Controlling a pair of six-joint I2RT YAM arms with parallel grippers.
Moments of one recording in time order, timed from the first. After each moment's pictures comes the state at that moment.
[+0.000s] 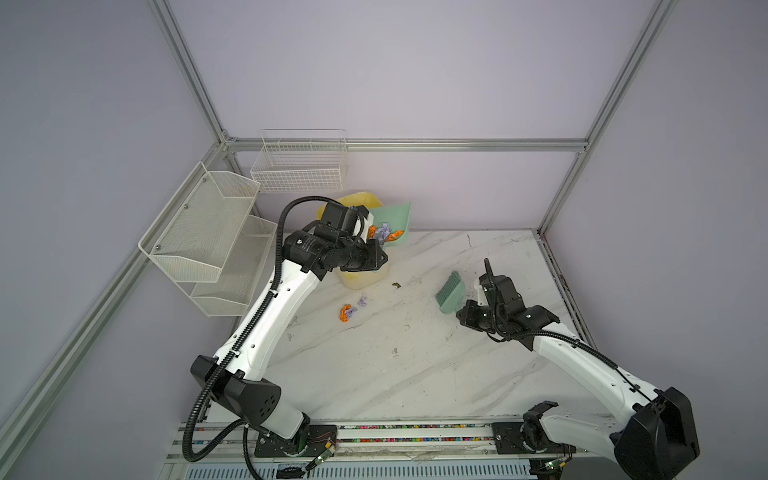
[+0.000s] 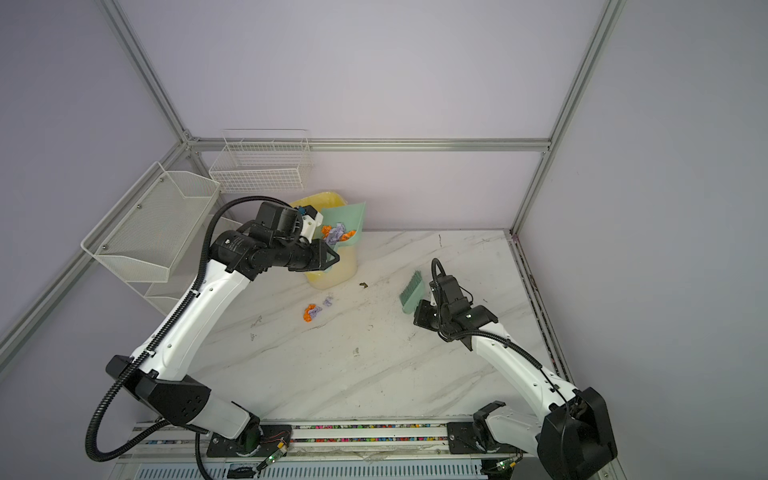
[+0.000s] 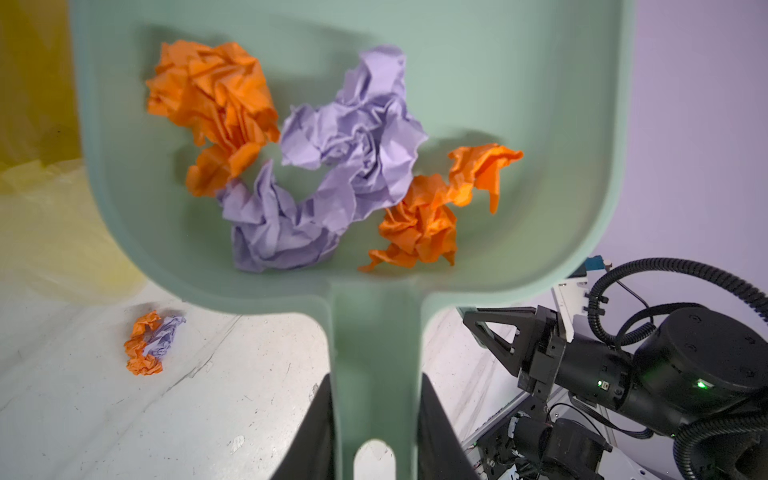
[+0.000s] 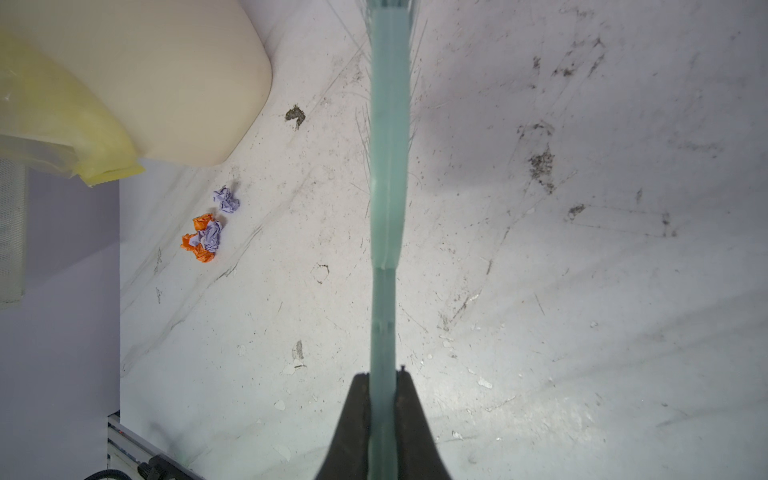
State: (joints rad) left arm -0.42 1.55 1.84 -1.06 0.27 -0.45; right arm 0.48 1.17 0.85 -0.53 -0.16 0.72
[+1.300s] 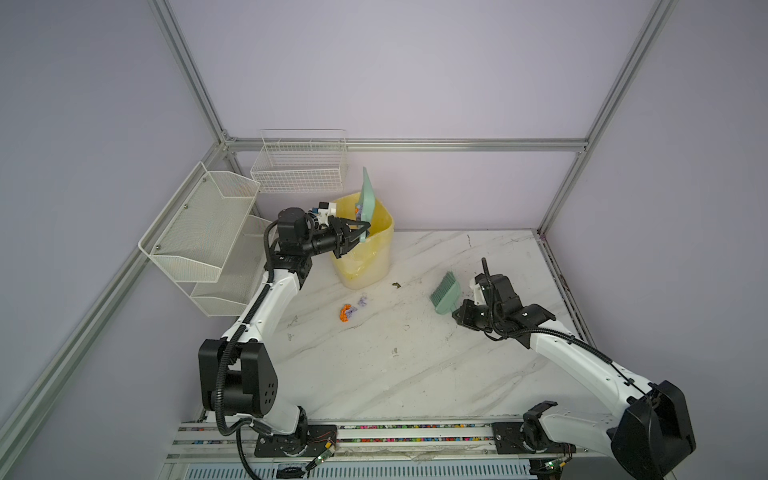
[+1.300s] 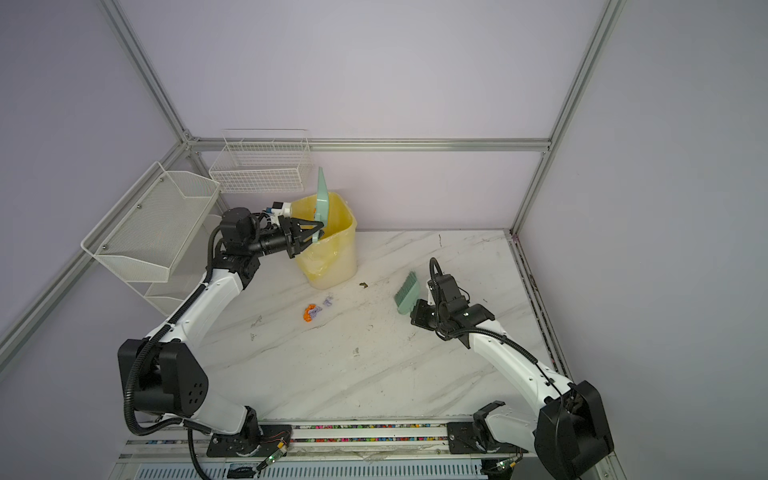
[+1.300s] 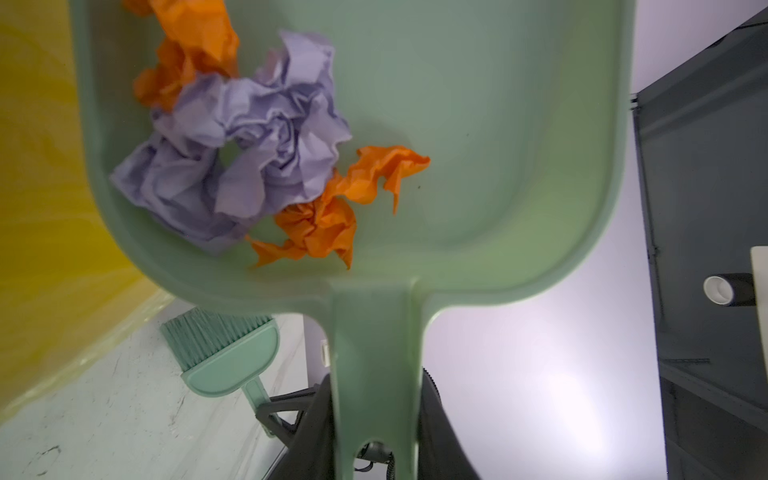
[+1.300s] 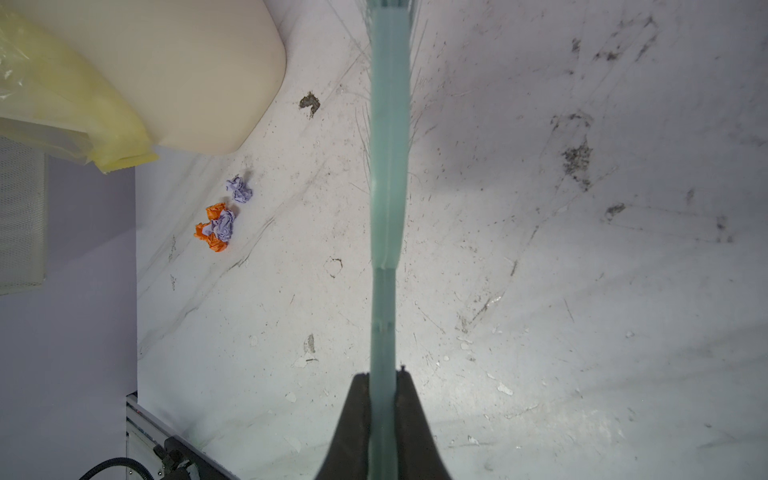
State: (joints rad) left arm -0.07 1.55 1.32 0.17 0.98 -1.37; right arm 0.48 1.20 0.85 -0.50 -0.21 0.71
